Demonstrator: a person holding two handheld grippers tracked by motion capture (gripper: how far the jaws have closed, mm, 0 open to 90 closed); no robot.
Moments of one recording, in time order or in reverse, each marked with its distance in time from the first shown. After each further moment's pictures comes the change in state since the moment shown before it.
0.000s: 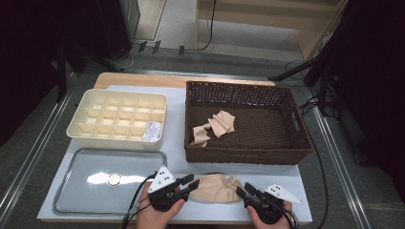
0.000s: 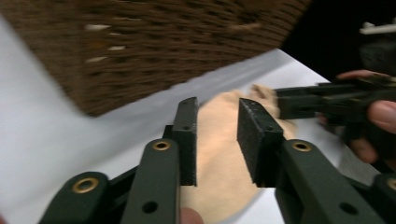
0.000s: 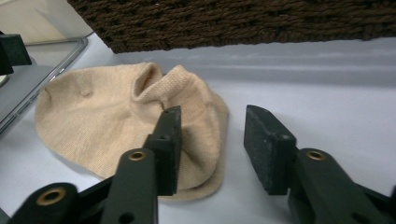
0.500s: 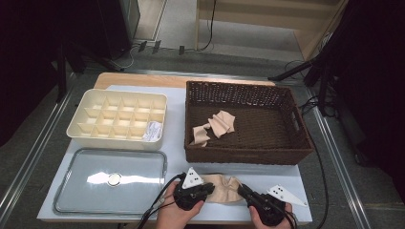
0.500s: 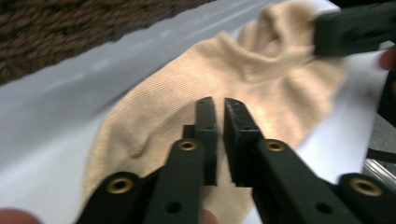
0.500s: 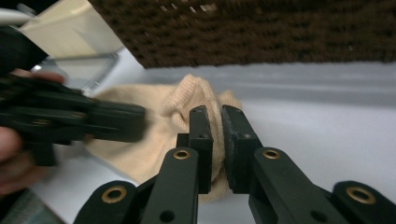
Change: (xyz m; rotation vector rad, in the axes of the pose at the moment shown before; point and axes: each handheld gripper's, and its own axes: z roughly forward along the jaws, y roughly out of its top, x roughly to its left) left arm -0.008 -0.009 0.055 0.203 0.013 0.022; right arm 0.013 0.010 -0.015 -0.044 0.072 0.012
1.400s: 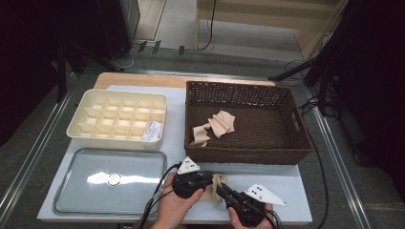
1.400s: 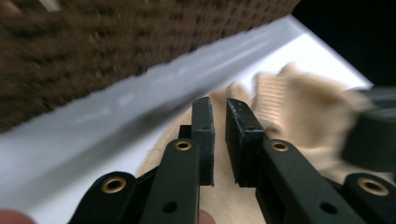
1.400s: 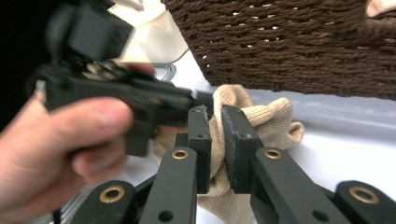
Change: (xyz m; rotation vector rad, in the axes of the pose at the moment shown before) left arm 0.017 0.023 -0.012 -0.072 -0.049 -0.103; right arm 0.056 0.006 0.024 -0.016 0.085 -0.064
